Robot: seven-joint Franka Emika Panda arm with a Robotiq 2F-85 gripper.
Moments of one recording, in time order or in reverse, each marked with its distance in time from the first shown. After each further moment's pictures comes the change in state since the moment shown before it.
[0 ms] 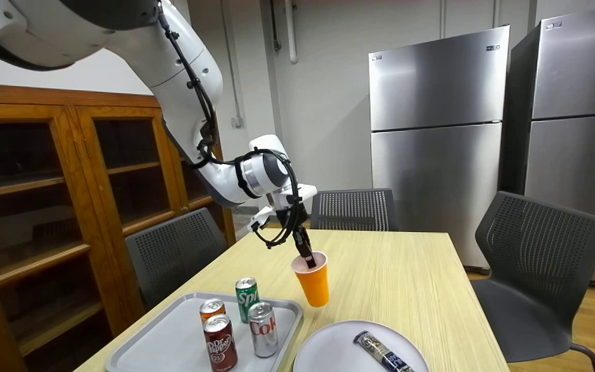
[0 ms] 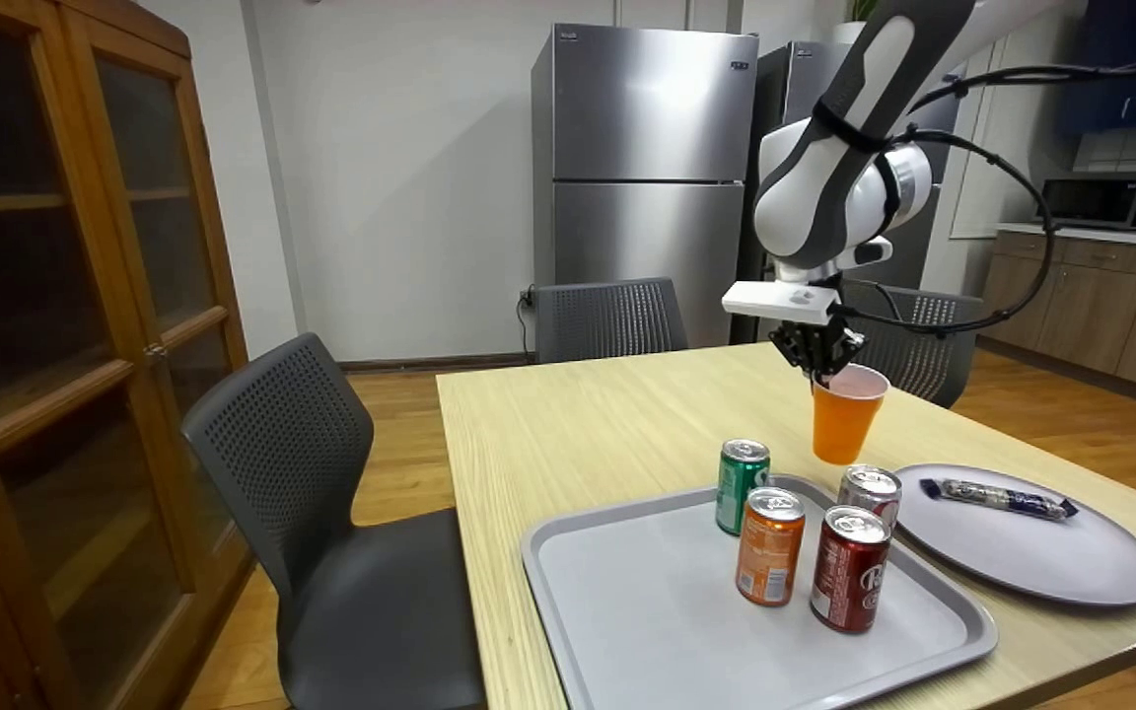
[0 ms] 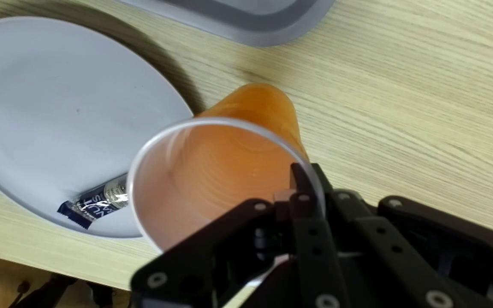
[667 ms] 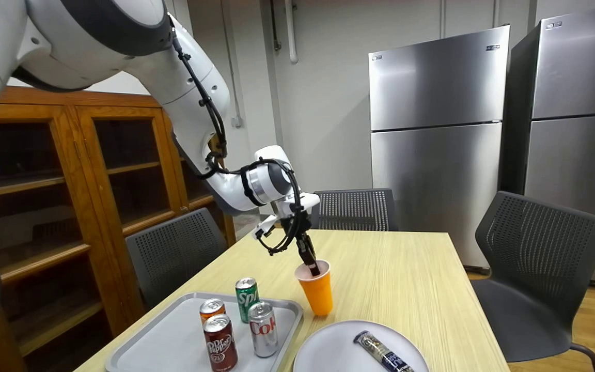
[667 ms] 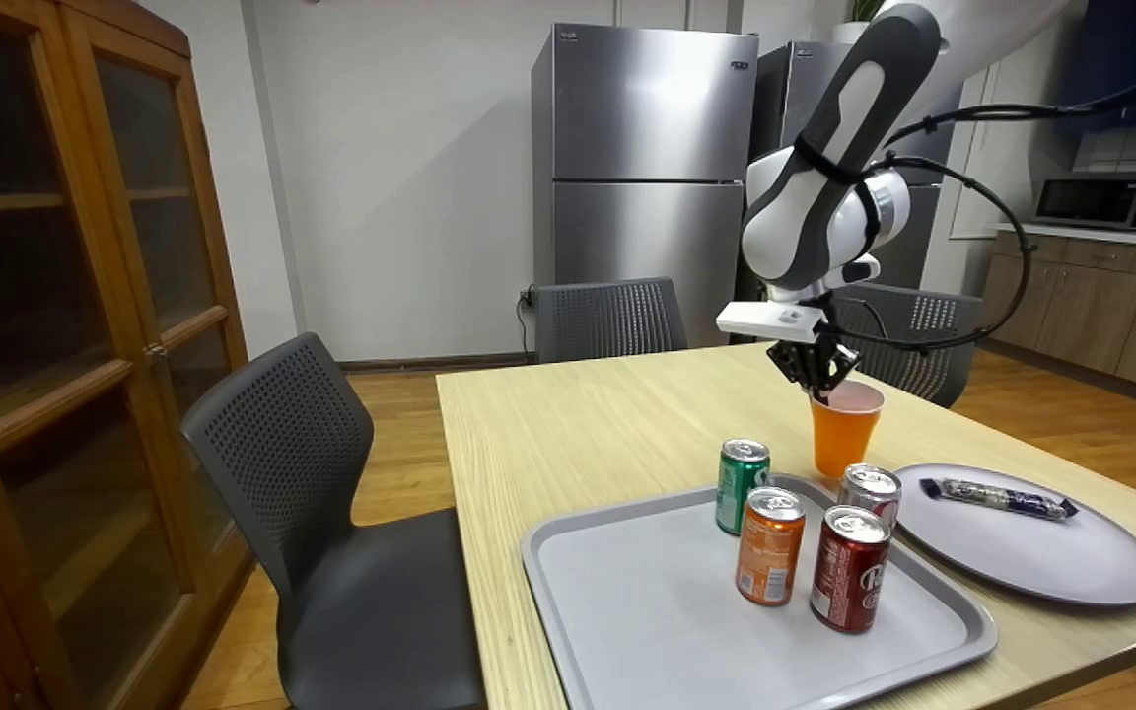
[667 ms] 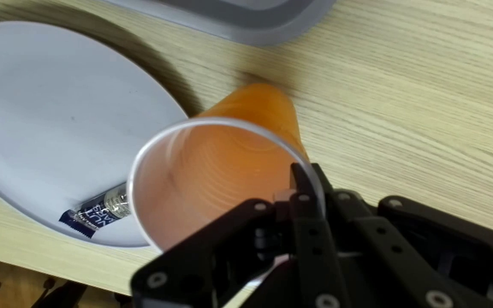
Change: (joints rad) arm 0.002 0.090 -0.006 0.081 0.003 -0.043 0.039
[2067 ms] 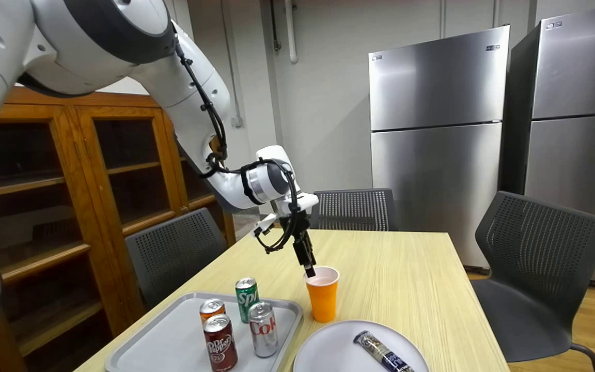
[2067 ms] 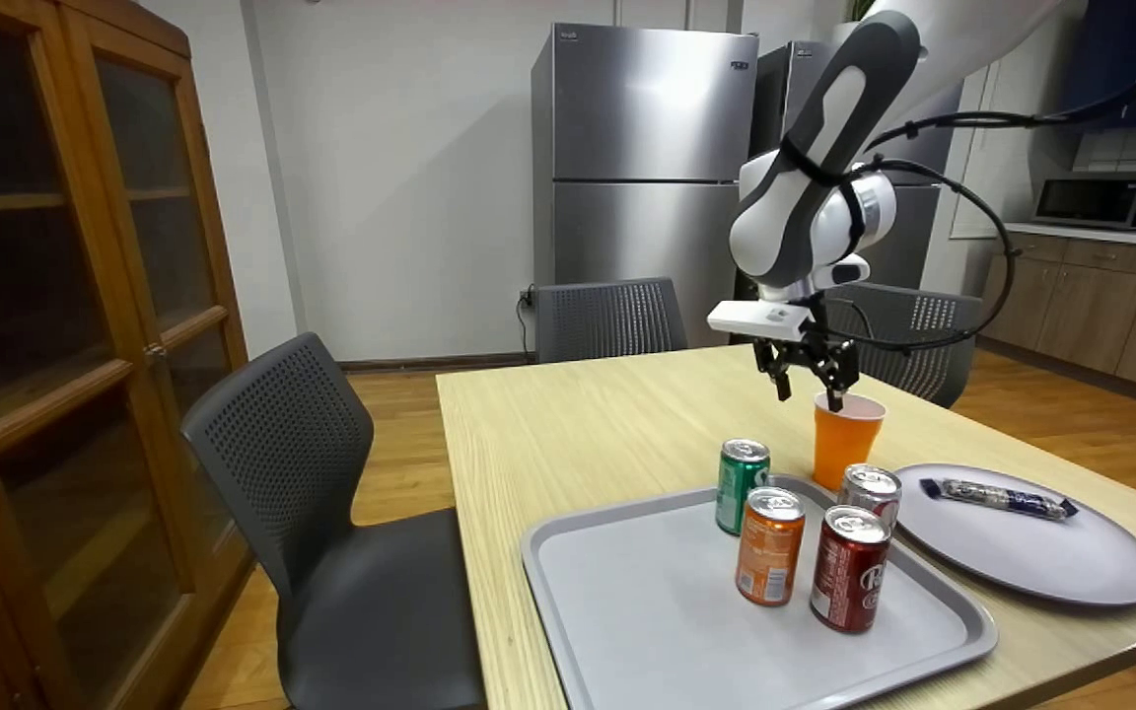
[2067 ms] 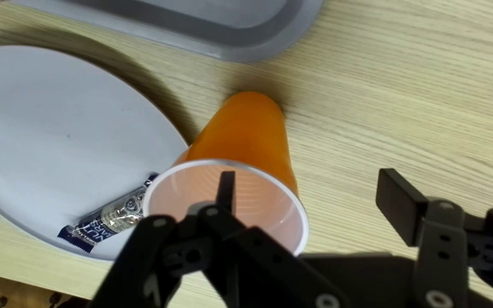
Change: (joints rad) arm 0.002 0.022 0.008 0.043 0.049 -0.032 0.000
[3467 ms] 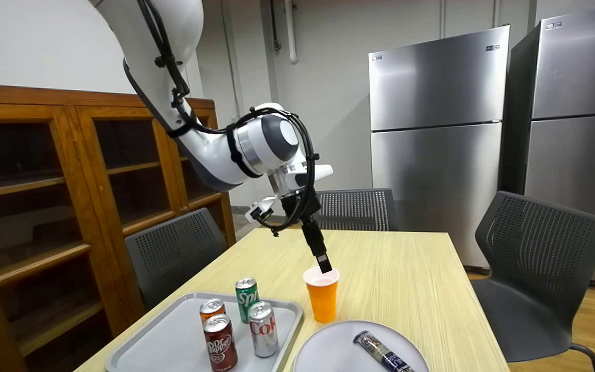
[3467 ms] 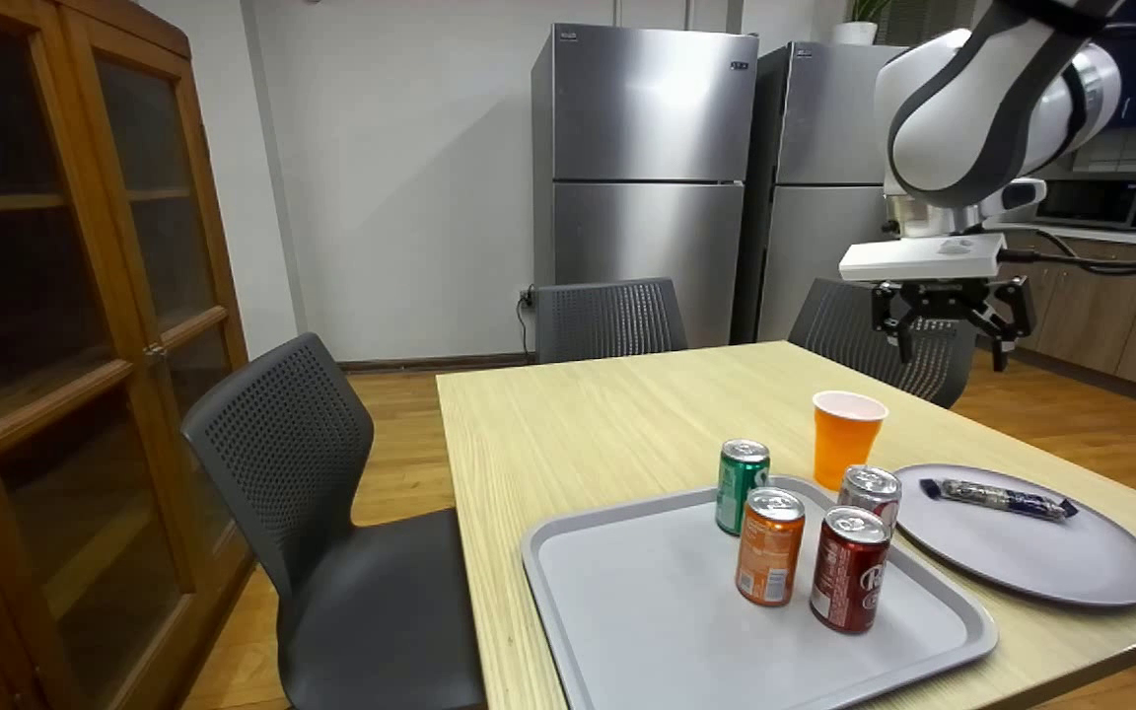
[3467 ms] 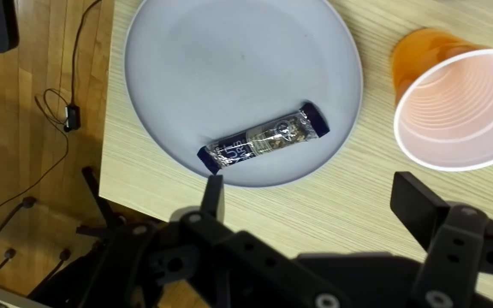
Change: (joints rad) arm -0.111 -0.462 -0.029 -0.459 -0.229 0.020 -0.118
